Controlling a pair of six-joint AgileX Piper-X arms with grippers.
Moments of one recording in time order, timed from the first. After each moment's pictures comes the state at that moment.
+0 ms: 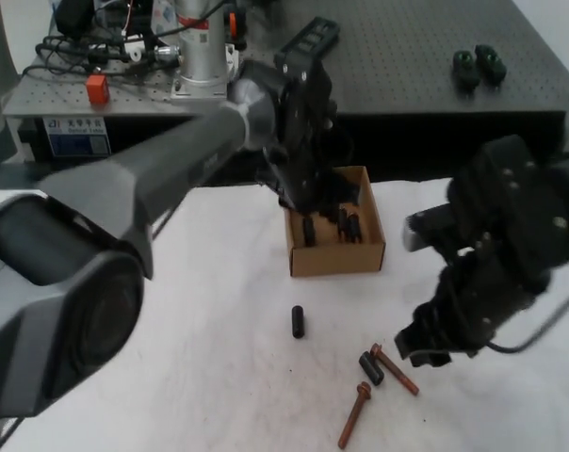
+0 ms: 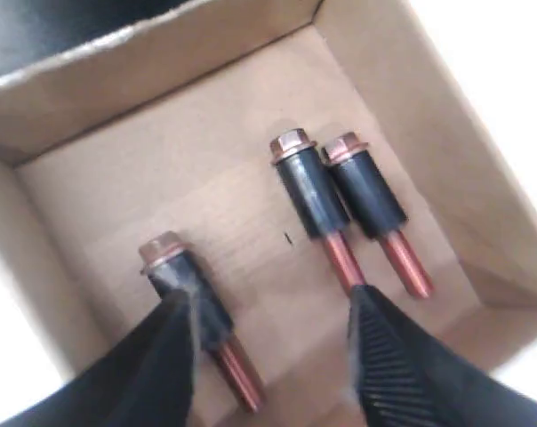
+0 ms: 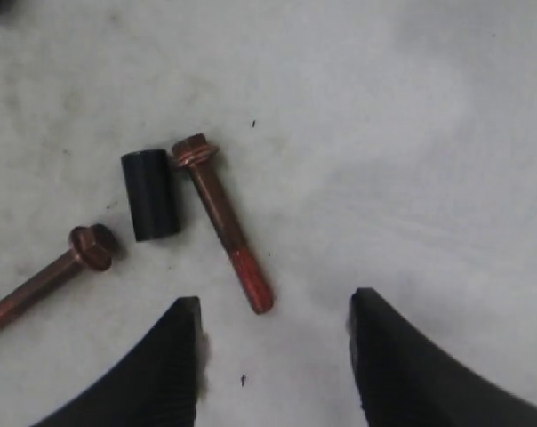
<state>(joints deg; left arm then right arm) -31.7 134.4 -121.8 49.8 8.4 -6.4 11.9 91.2 -53.0 42.7 -1.4 -7.1</state>
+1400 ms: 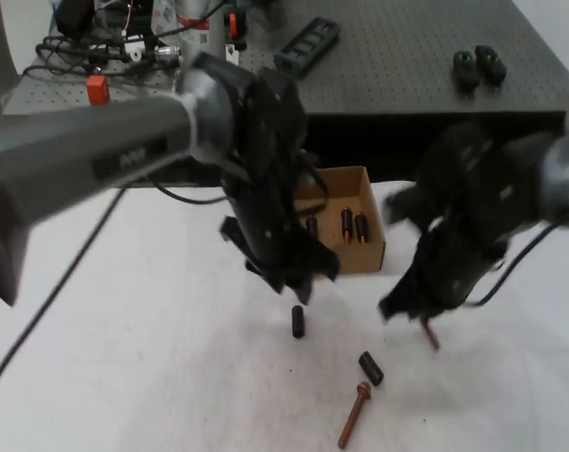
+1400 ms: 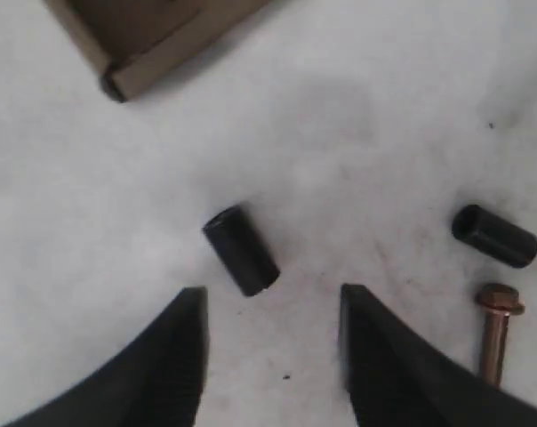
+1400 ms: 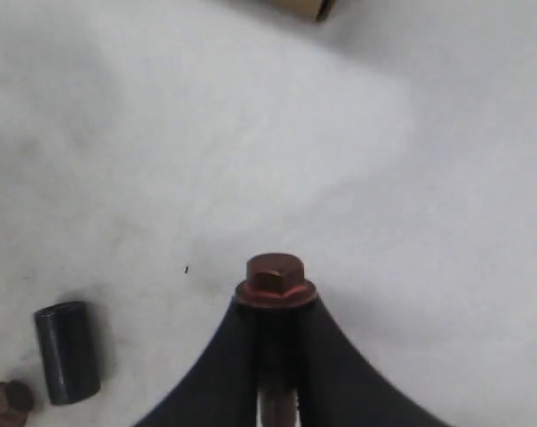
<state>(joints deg) -35.4 115.5 -91.4 51.6 12.3 -3.2 9.5 94.6 -58.7 38.0 2.5 -8.4</state>
